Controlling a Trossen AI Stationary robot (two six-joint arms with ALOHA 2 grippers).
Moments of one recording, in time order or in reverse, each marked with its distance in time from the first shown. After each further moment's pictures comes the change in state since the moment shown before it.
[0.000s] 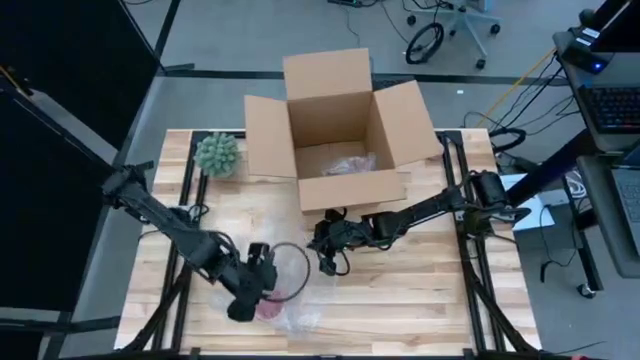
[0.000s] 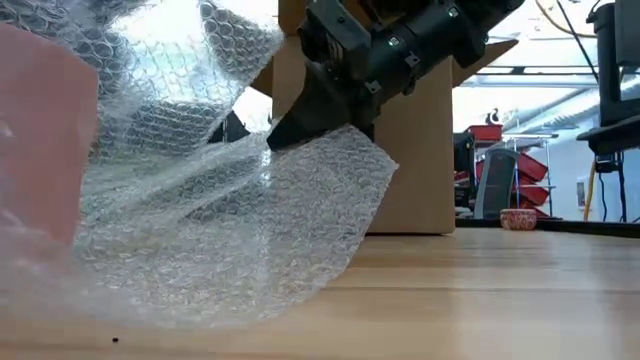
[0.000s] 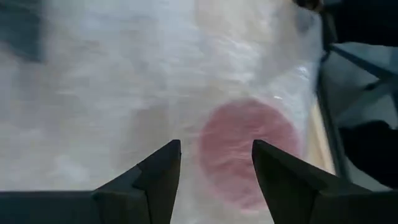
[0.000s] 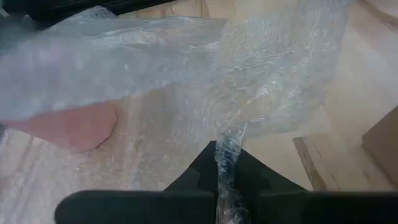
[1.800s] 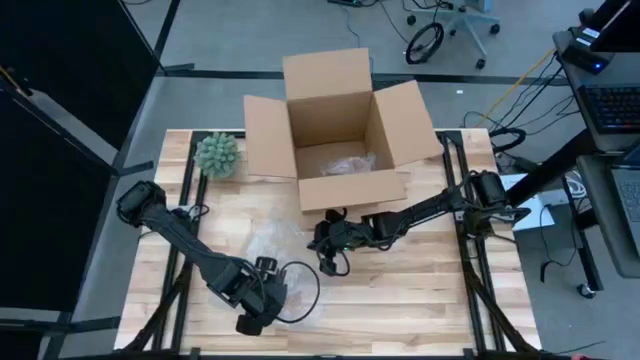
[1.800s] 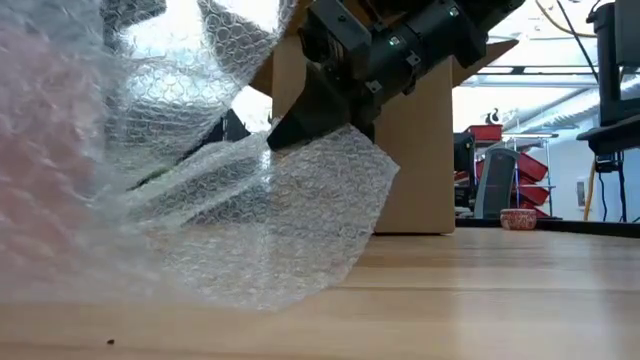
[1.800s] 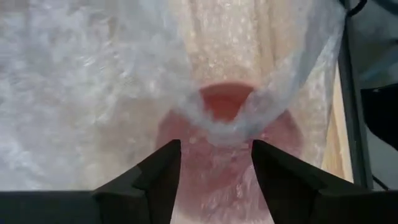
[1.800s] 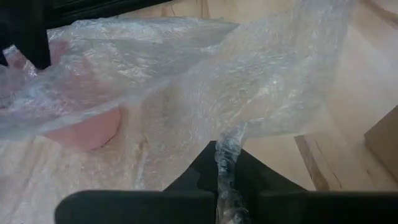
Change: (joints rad) left arm -0.002 0.205 0.208 -0.246 0.029 -0.008; right arm 0.005 0.000 0.000 -0.001 -0.001 0.008
